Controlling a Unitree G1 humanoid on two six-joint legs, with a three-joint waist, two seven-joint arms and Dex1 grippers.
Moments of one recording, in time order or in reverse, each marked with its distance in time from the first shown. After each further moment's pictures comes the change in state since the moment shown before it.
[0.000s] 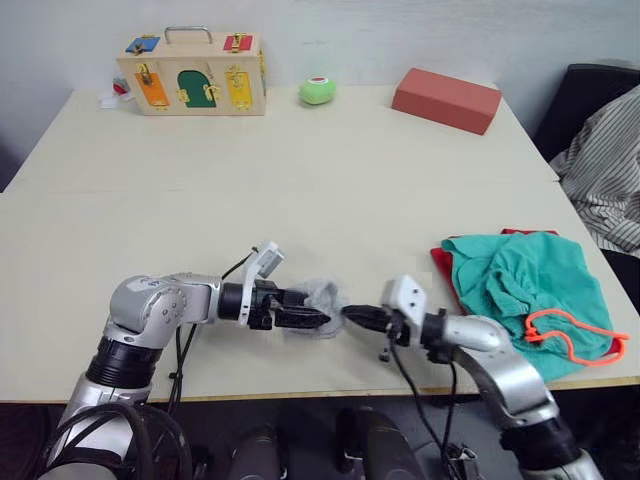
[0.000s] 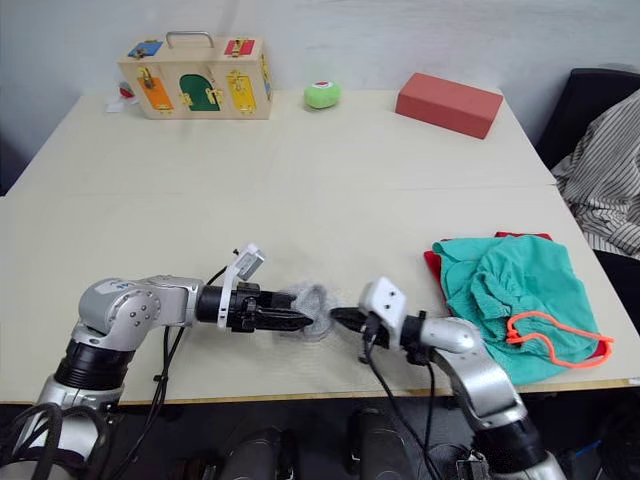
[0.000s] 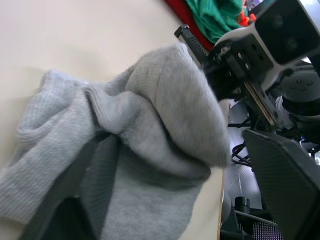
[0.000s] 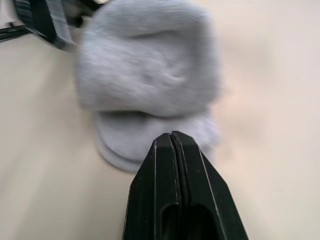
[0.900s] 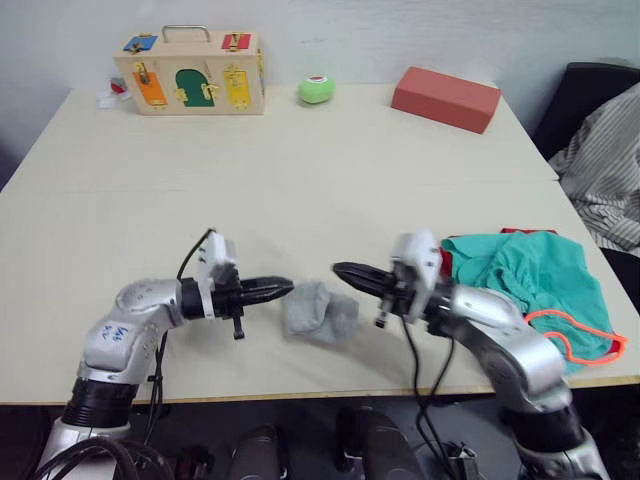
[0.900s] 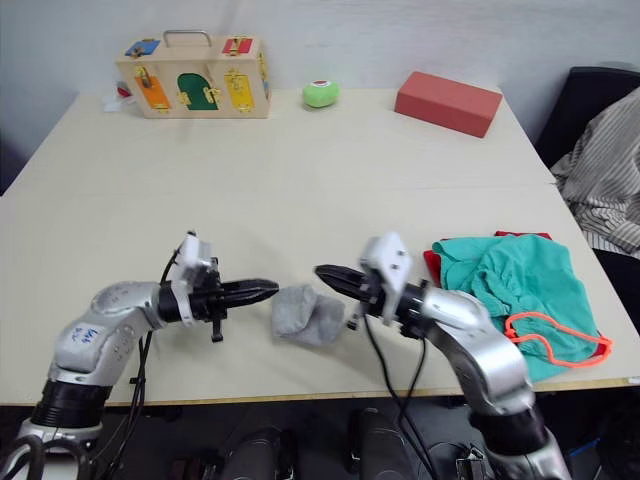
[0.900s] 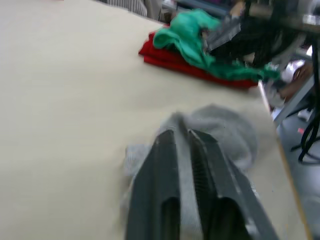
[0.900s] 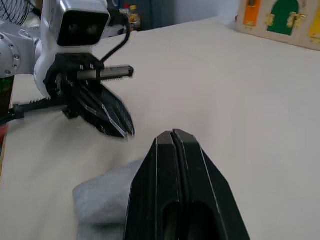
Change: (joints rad) left arm 0.215 -0.001 0.047 0.041 0.314 -0.784 -0.202; right arm -0.267 0.077 0.118 -0.063 0.140 0.111 -0.098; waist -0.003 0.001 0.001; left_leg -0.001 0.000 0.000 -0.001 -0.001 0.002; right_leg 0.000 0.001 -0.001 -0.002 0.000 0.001
